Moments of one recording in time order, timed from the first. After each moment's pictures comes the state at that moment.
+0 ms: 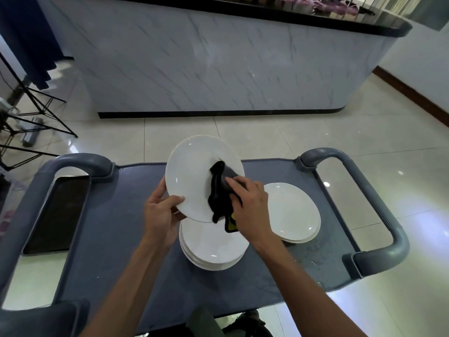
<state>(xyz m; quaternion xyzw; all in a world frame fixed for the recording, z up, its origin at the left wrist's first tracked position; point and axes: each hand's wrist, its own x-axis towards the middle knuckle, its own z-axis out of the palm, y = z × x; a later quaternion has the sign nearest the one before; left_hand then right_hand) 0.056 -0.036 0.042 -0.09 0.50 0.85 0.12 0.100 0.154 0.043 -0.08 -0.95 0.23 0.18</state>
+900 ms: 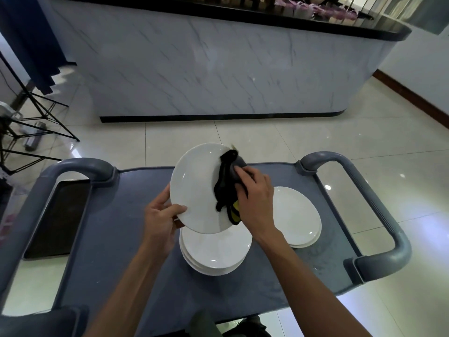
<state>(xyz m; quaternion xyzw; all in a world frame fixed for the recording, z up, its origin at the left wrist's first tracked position) 0.056 -0.042 0.030 -0.05 0.54 0.83 0.12 0.079 0.167 0.049 -0.09 -0.93 0.25 0.27</state>
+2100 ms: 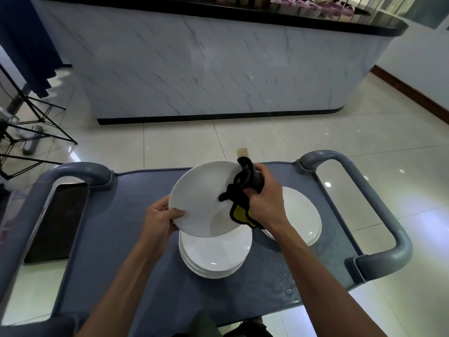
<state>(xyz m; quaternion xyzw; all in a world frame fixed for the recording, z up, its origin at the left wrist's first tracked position) 0.043 -0.045 0.021 -0.06 0.57 0.80 0.18 0.081 0.194 0.072 -0.13 -0.83 0.51 0.17</state>
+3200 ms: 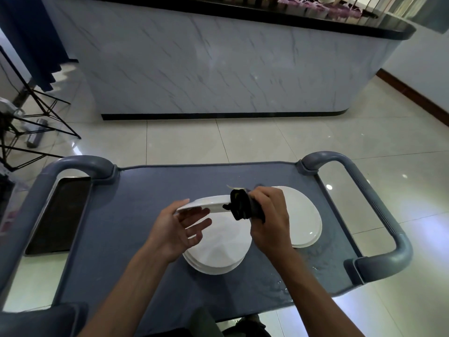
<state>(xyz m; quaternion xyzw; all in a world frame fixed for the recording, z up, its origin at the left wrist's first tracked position) 0.062 -0.033 0.038 -0.23 0.38 0.80 0.40 0.128 0.189 0.044 0.09 -0.88 0.24 0.39</state>
